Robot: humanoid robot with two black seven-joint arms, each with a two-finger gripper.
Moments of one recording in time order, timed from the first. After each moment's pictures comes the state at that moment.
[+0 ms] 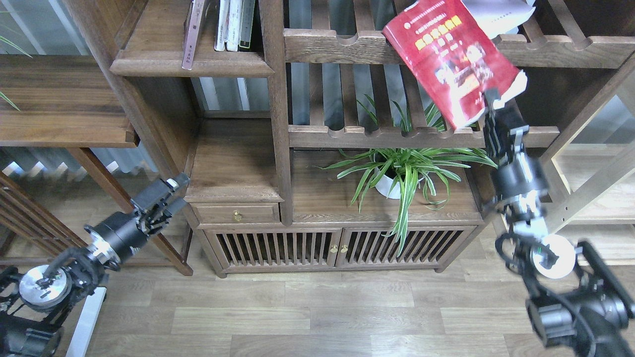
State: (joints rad) left arm -0.25 0.30 -1.11 -0.94 -0.34 -0.49 0.49; right arm 0.07 -0.21 1.41 1.20 0.16 0.58 0.04
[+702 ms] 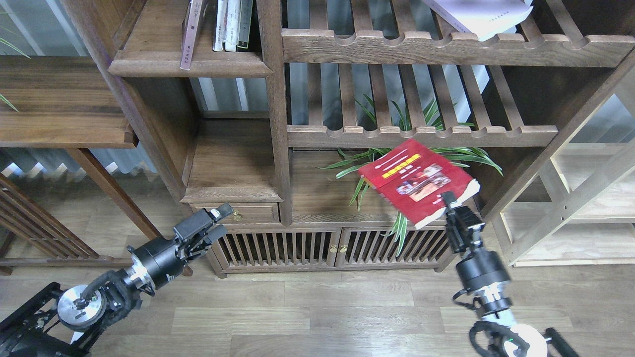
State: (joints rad) left arm -0.19 0.26 -0.99 -1.03 -0.32 -0.49 0.49; right arm -0.16 -0.10 1.28 1.22 0.15 0.58 0.04
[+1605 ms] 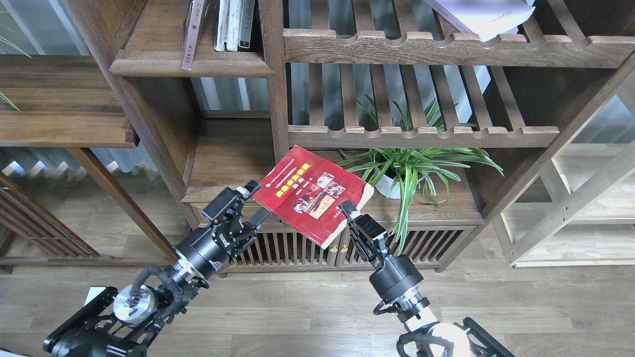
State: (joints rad) left arm -0.21 0.06 -0.95 -1.03 -0.56 -0.49 0.45; right arm -0.06 0.02 1.01 1.22 0.06 0.58 0.04
